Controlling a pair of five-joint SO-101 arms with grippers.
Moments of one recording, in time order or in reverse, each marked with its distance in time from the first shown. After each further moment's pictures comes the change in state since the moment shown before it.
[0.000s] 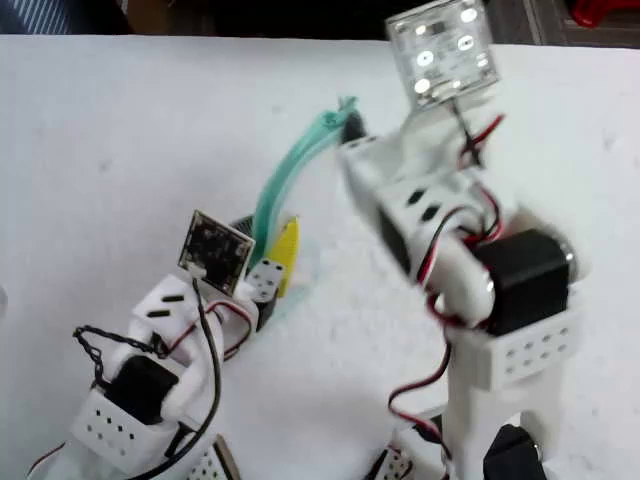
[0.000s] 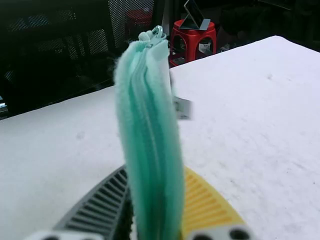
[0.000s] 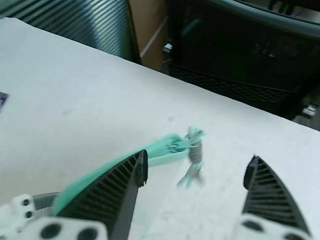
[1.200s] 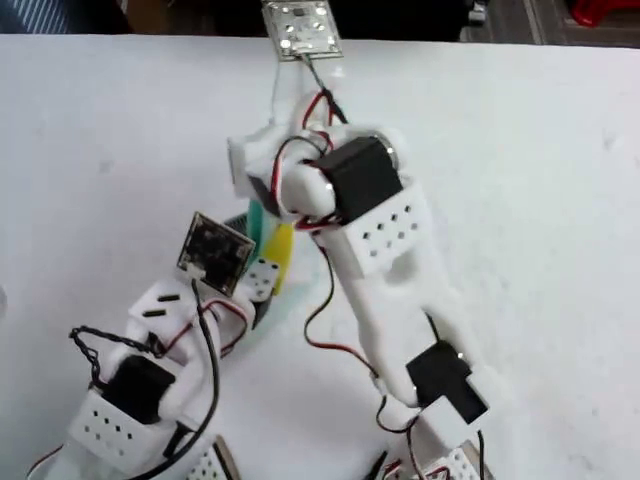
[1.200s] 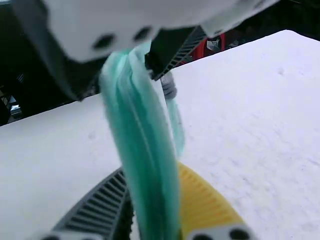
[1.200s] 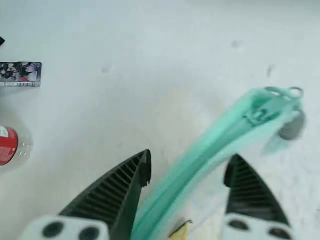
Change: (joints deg) left arm -0.4 -0.1 0.6 -0.1 -2.5; right arm -11.5 28.8 -15.6 7.6 -22.5
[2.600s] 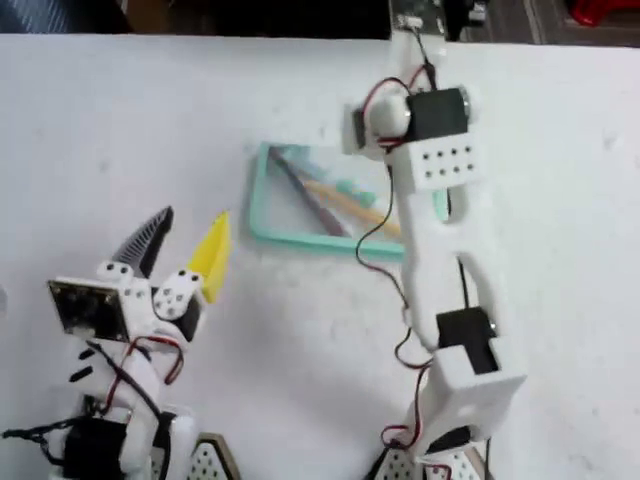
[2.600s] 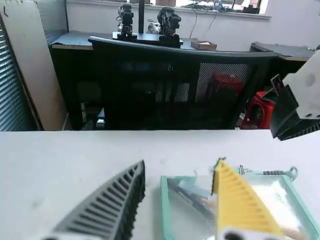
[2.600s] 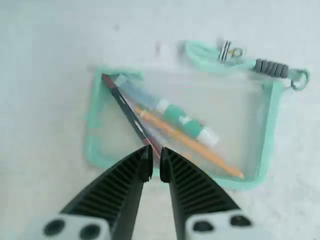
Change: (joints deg) left arm -20.9 -28.0 2.2 12.1 6.7; right arm 22.7 7.2 7.5 -2.9 8.8
